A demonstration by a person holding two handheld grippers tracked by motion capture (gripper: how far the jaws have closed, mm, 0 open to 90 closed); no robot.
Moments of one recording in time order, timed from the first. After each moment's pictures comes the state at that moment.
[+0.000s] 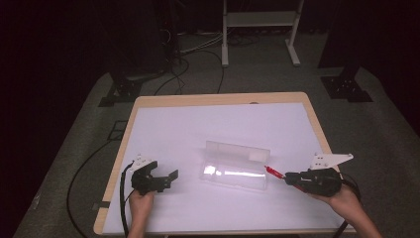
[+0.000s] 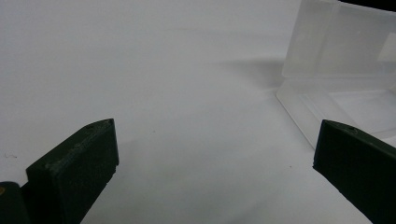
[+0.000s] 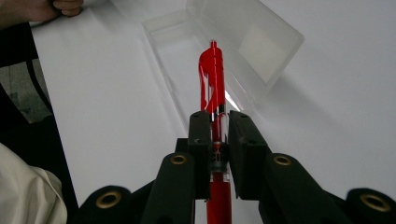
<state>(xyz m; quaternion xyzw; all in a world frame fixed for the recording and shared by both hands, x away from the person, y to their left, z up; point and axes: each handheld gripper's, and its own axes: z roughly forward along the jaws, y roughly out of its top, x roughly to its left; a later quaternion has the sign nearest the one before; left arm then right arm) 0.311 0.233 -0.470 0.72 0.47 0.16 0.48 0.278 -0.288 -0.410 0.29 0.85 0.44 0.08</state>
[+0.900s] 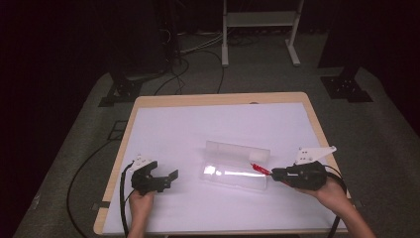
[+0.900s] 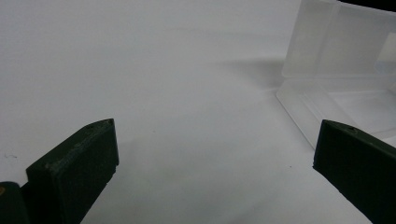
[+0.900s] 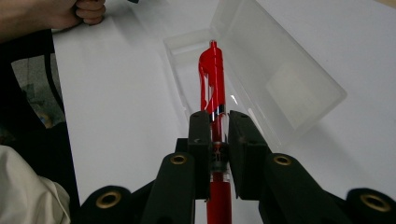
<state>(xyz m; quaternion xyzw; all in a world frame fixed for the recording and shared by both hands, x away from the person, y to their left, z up) 0.310 0.233 -0.470 0.72 0.47 0.16 0.49 0.293 -0.253 -0.398 0.25 0.86 0.44 0.07</state>
